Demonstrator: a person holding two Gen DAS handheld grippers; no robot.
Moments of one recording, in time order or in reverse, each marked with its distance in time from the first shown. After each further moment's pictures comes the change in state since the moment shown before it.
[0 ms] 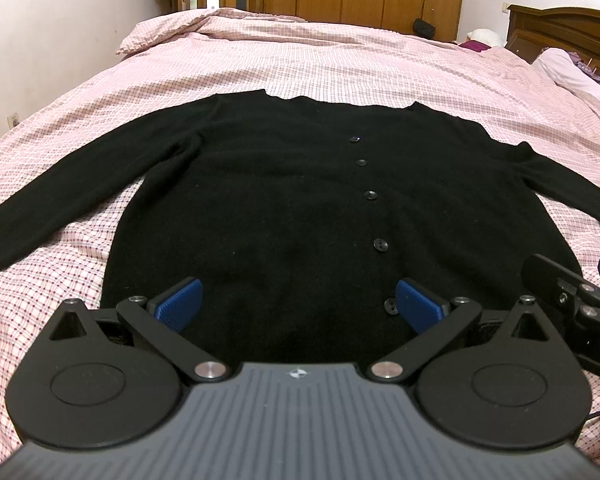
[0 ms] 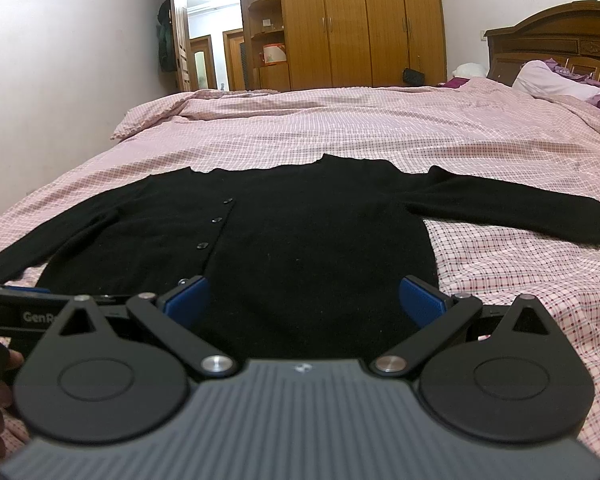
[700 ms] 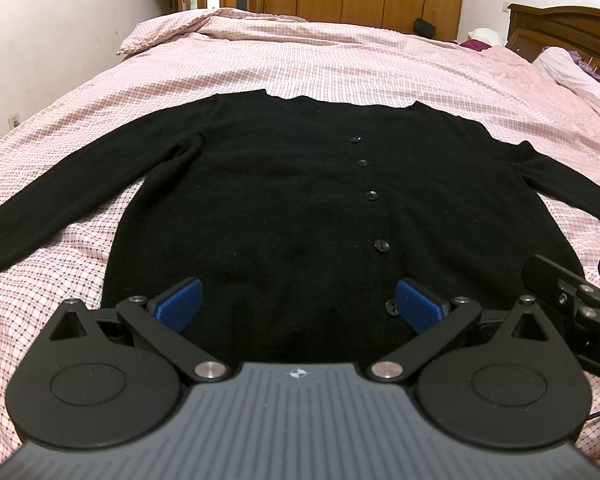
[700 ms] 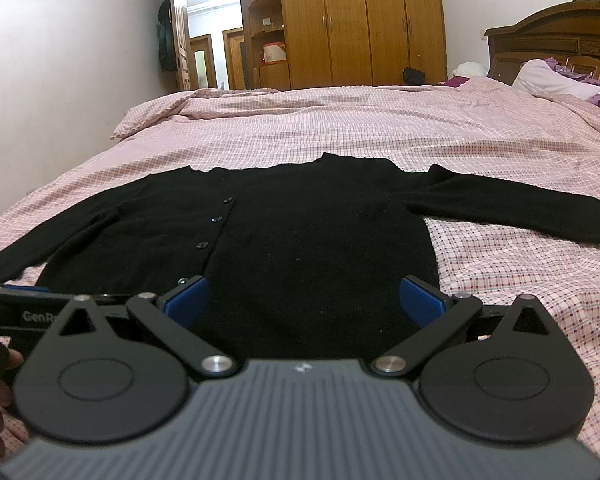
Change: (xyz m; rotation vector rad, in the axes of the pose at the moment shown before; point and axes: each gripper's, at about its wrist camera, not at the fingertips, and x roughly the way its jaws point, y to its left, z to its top) left arm 0.002 0.002 0.000 0.002 0.004 0.003; right arm 0.001 0.000 -0.001 0.001 0.004 0.001
